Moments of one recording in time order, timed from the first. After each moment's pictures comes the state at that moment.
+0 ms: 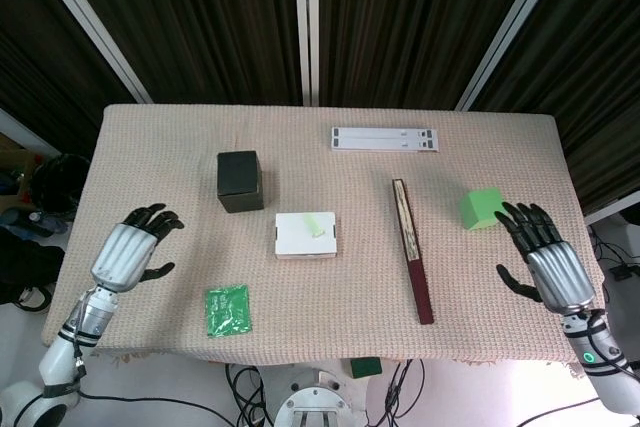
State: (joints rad) left arm -0.41 -1.28 0.09 -1.53 1.53 1.47 0.12; right arm 0.23 -1.17 0.06 -1.46 -1.75 1.45 0.17
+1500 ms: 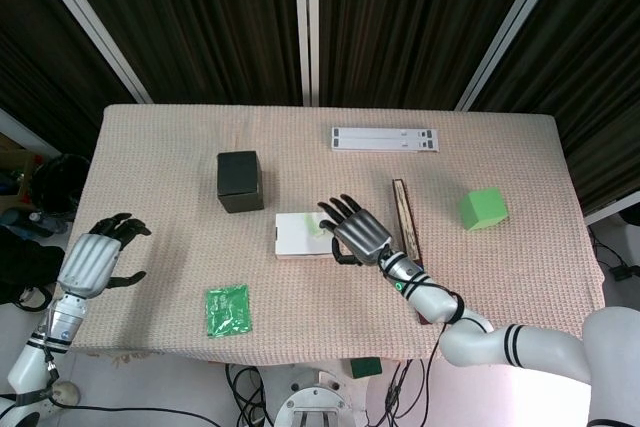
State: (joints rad) left arm -0.30 -1.28 0.04 -1.37 1.55 1.38 -0.11; right arm 0.84 -1.61 0.19 -1.49 -1.19 0.78 -0.44
